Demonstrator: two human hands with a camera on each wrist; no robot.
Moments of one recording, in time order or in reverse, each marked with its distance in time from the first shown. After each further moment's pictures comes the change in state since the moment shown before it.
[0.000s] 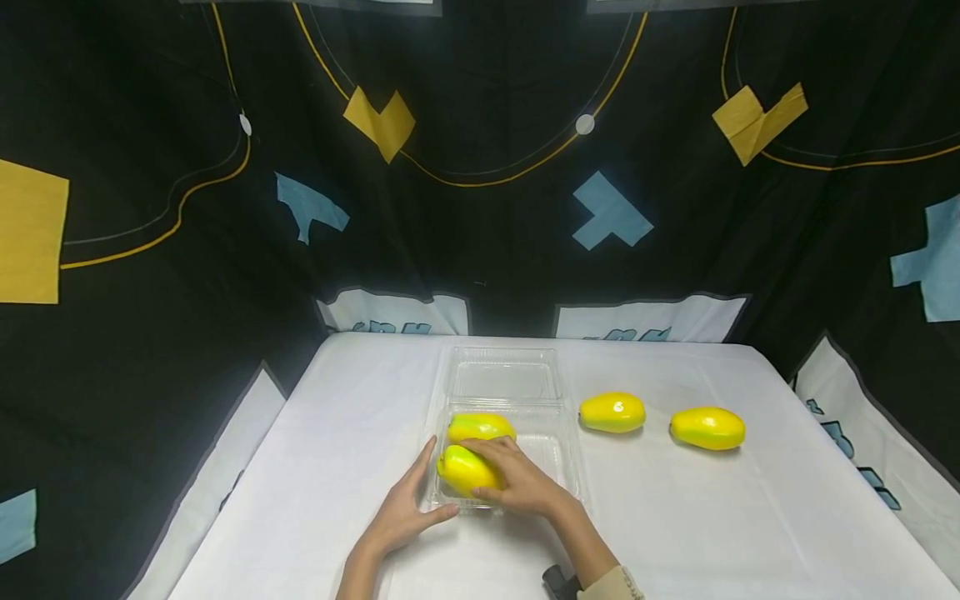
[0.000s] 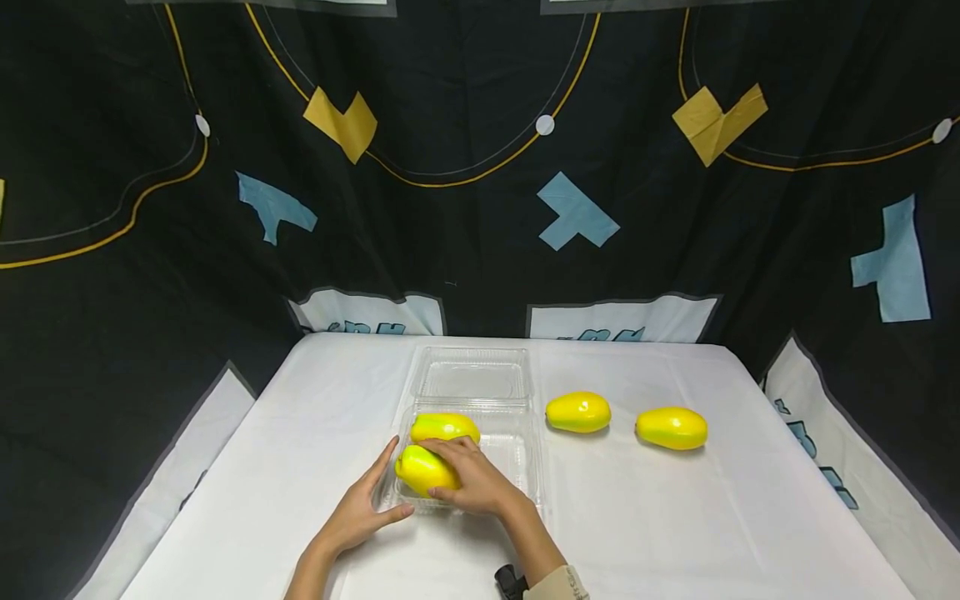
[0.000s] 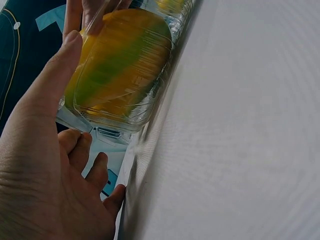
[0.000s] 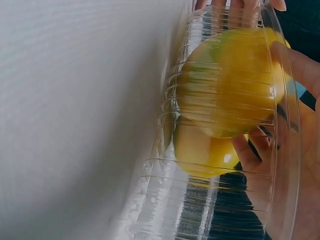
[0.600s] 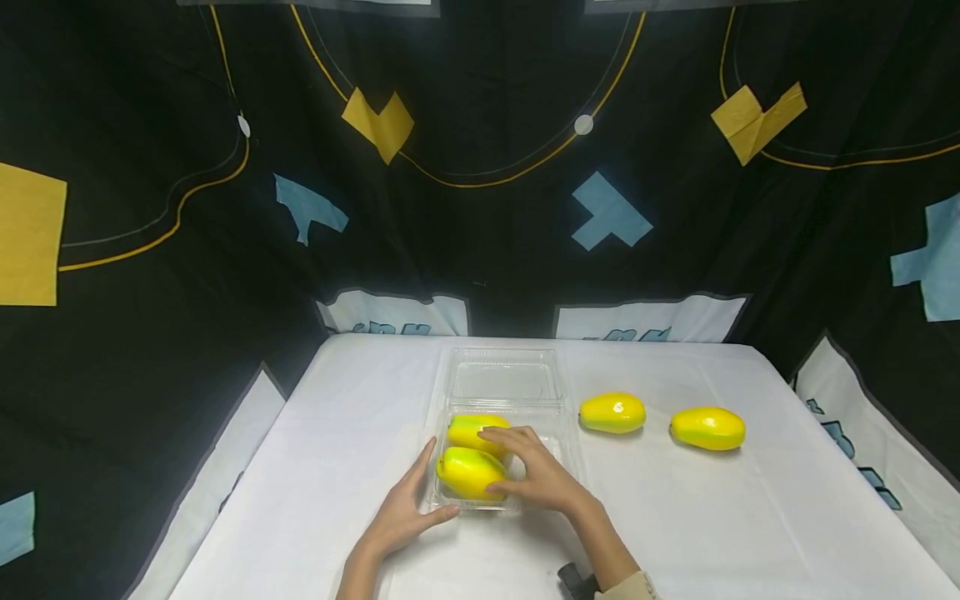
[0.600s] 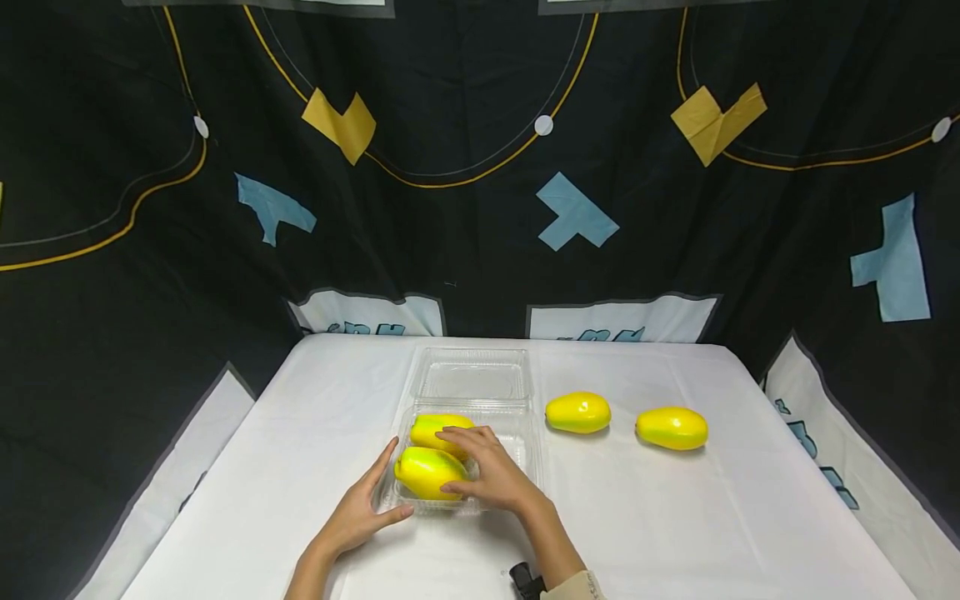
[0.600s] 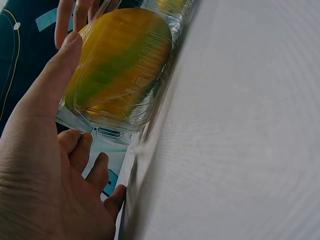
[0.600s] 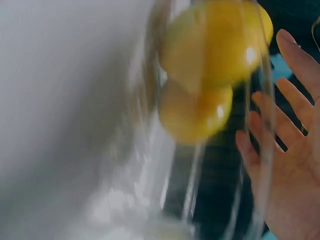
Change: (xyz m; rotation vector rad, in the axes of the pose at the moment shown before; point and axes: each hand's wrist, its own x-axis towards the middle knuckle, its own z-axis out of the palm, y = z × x) left_hand 0.001 -0.002 0.001 0.002 0.007 0.004; right_hand -0.014 0.004 -0.026 0.074 0.122 -0.017
